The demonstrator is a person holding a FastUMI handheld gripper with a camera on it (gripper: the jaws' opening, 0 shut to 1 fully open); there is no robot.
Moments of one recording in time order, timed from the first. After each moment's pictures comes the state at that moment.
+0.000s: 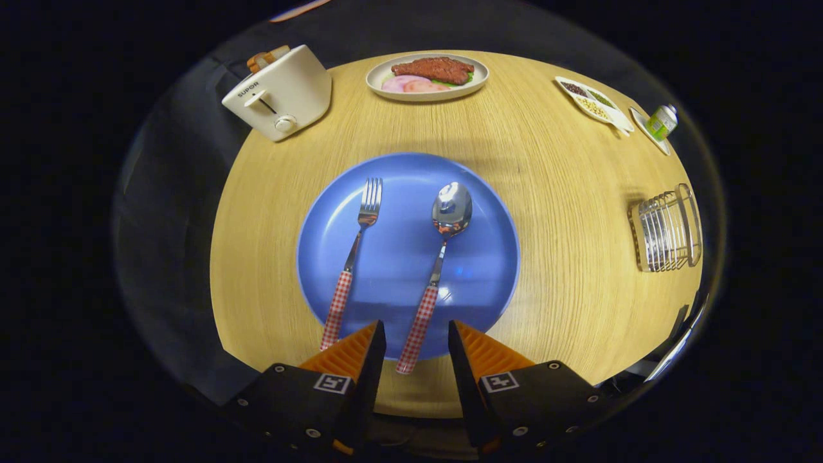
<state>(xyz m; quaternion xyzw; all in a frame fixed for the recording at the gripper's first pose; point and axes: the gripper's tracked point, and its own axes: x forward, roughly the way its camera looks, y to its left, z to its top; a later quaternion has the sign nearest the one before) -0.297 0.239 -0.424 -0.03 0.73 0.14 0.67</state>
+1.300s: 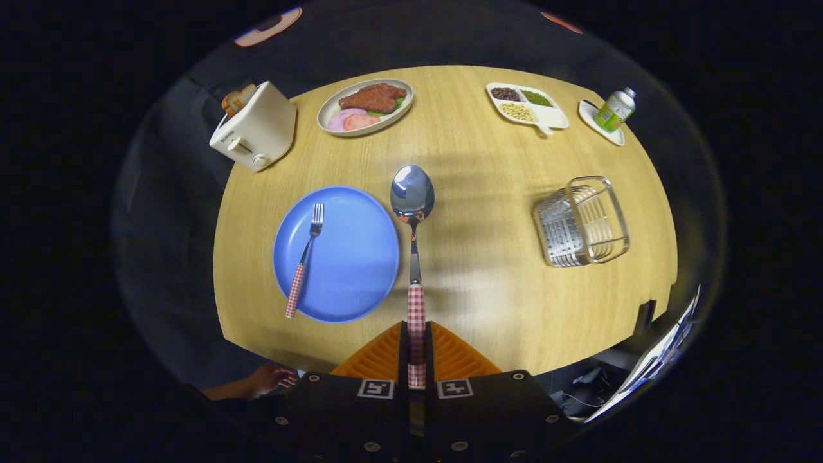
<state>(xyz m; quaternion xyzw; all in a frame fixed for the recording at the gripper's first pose) -0.250 0.098 -0.337 -0.03 0.71 0.10 0.70</state>
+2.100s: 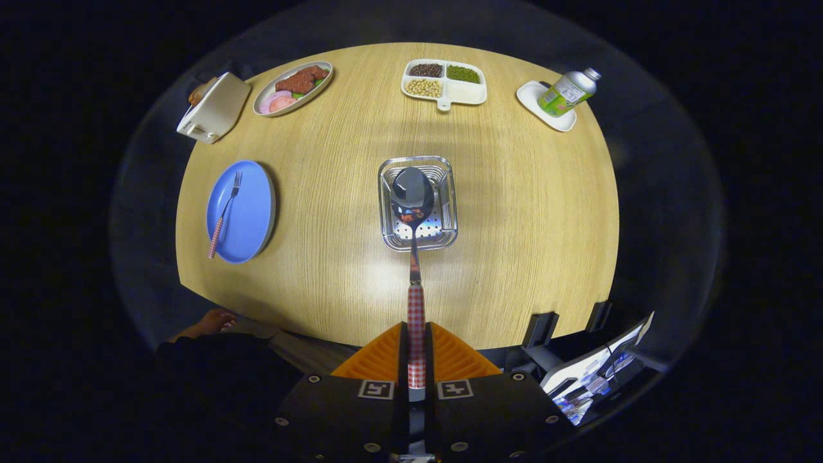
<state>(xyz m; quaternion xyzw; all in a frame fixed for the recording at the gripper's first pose) -0.222 -0.076 -0.324 -0.13 0.78 0.12 0.60</state>
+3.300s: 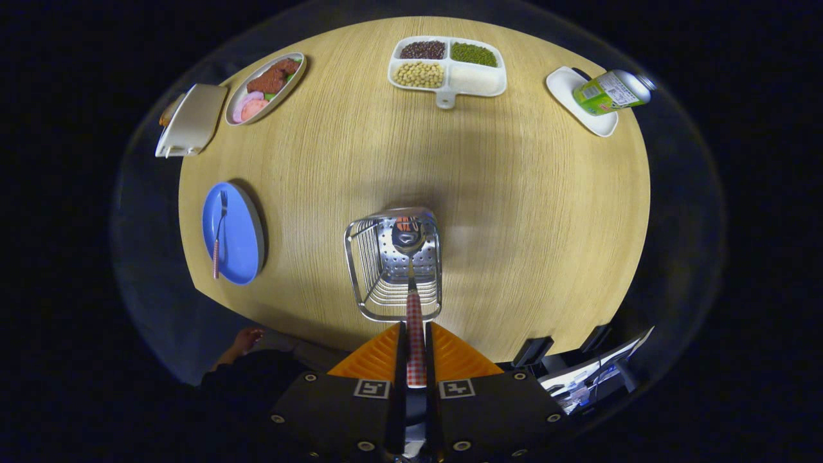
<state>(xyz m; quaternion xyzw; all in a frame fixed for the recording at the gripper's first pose) -0.148 -0.062 -0.364 -0.09 0.82 0.12 0.55</state>
